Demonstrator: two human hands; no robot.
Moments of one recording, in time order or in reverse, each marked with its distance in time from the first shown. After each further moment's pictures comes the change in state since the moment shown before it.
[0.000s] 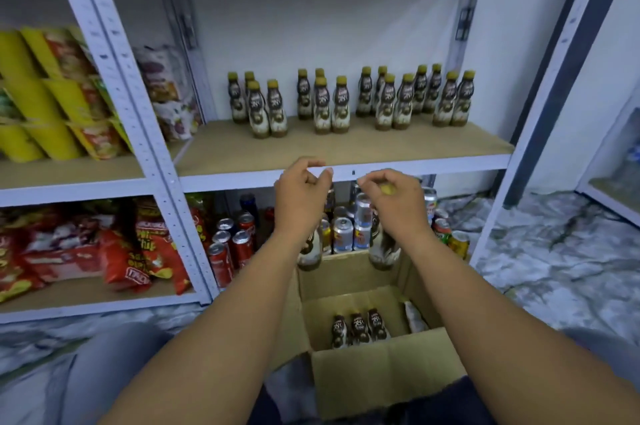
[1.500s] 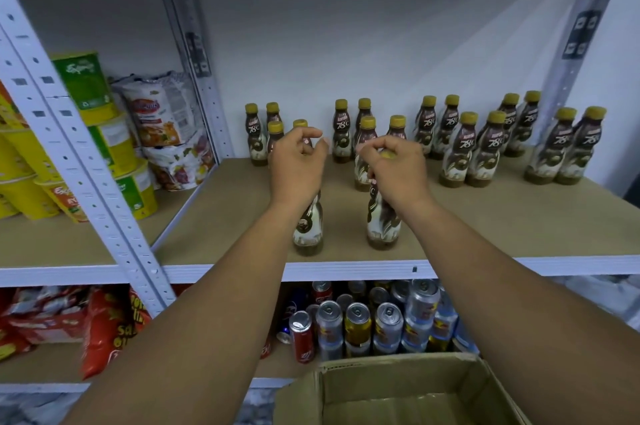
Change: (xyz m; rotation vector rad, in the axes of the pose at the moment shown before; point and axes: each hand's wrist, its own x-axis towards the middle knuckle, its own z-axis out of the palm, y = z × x) left_hand 0.275 -0.077 0.025 0.004 0.155 -0.004; right_hand 0.279 0.006 0.133 0.160 -0.038 -0.051
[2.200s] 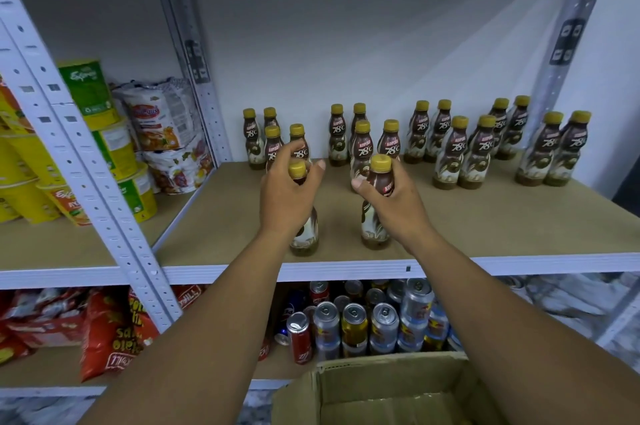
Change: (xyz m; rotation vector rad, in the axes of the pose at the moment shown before) left_hand -0.031 -0.014 -0.018 0.071 -0.050 0.039; right_hand -0.042 0.021 -0.020 0.043 -0.144 0.038
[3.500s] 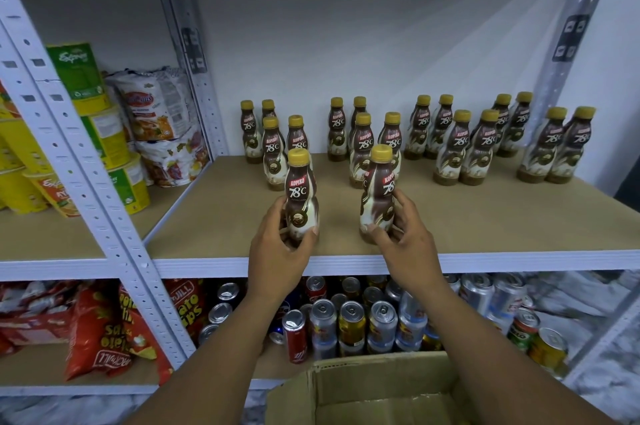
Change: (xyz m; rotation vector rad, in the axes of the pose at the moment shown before) left_hand -0.086 -0.064 -0.010 0.020 -0.050 -0.043; right_hand -0.056 0.061 -0.002 -0.117 0.054 0.005
